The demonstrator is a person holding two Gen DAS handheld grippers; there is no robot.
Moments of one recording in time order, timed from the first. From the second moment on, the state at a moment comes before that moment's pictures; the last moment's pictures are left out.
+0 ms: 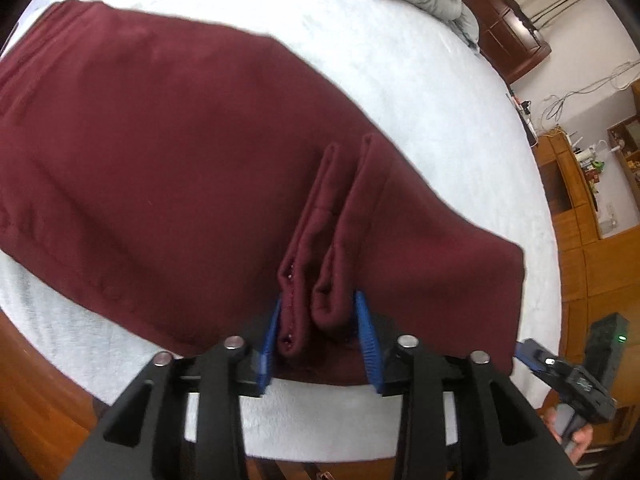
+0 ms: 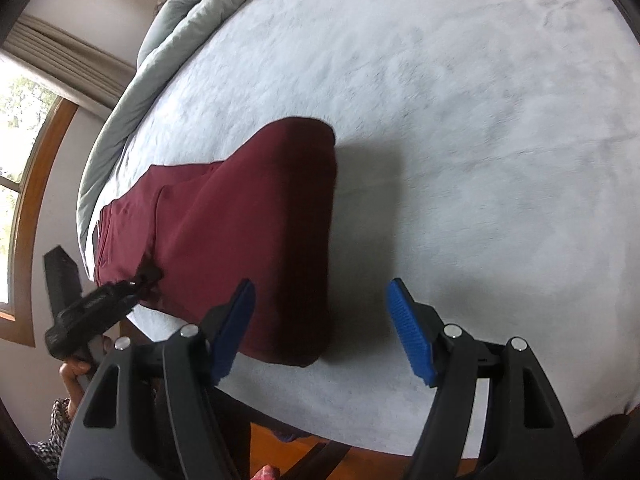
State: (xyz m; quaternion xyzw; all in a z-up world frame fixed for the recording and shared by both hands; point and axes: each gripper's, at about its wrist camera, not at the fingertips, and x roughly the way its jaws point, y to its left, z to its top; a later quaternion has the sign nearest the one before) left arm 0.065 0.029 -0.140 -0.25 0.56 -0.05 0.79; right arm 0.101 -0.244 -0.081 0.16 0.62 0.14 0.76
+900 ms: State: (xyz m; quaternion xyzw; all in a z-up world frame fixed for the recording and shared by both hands) left arm 0.109 0.044 -0.117 -0.25 0.50 -0.05 0.83; right arm 0.120 -0.222 -0.114 0.16 0.65 0.20 0.72
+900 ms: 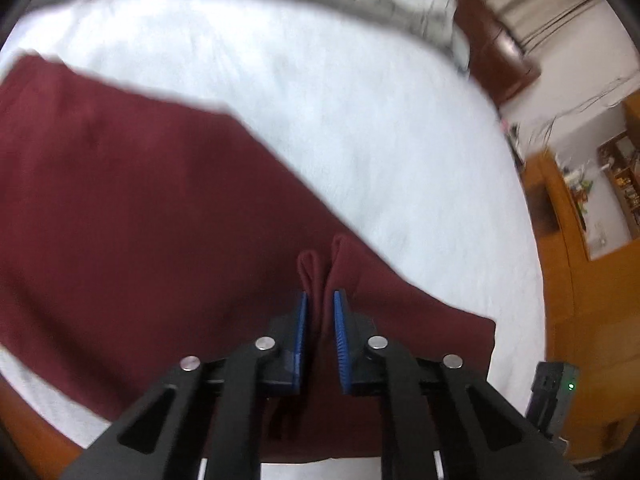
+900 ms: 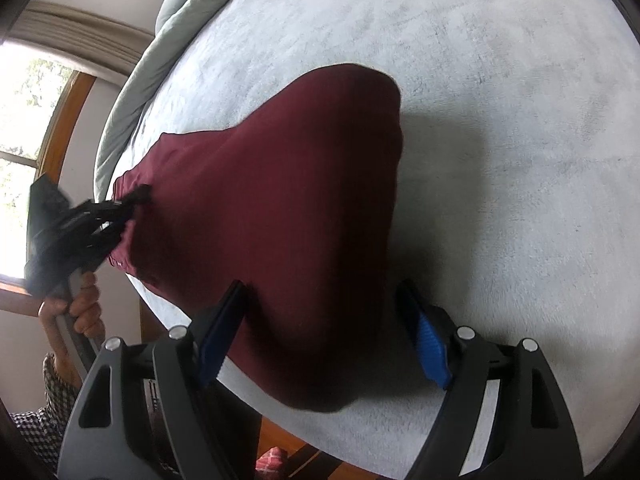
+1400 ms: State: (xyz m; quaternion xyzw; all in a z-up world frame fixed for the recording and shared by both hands) left arm 0.097 0.057 -0.109 -0.21 0.49 -0.06 0.84; right arm 0.129 -0.216 -0.114 0.16 0.66 0.21 0.70
